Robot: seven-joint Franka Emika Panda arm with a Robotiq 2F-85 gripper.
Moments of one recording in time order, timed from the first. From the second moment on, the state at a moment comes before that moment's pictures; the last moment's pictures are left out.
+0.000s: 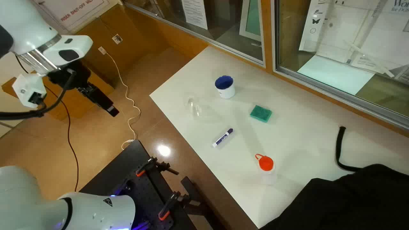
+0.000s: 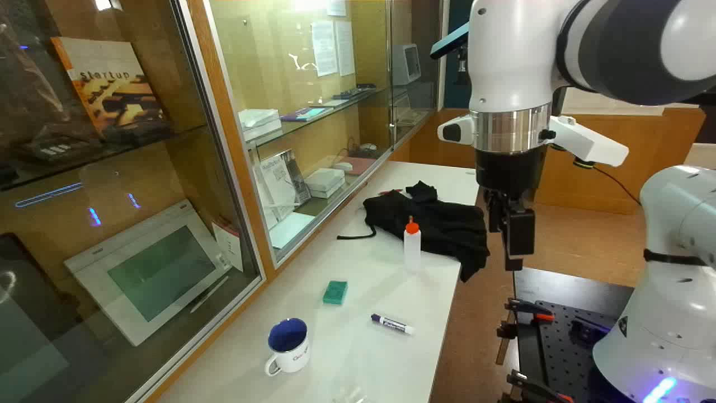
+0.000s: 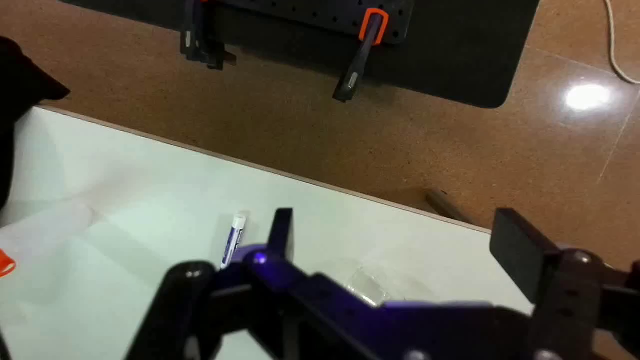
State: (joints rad) arm 0.17 -0.71 0.12 -2.62 0.09 1.79 0.00
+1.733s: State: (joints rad) arm -0.09 -0.13 0.04 -2.32 -0.25 2.31 0.11
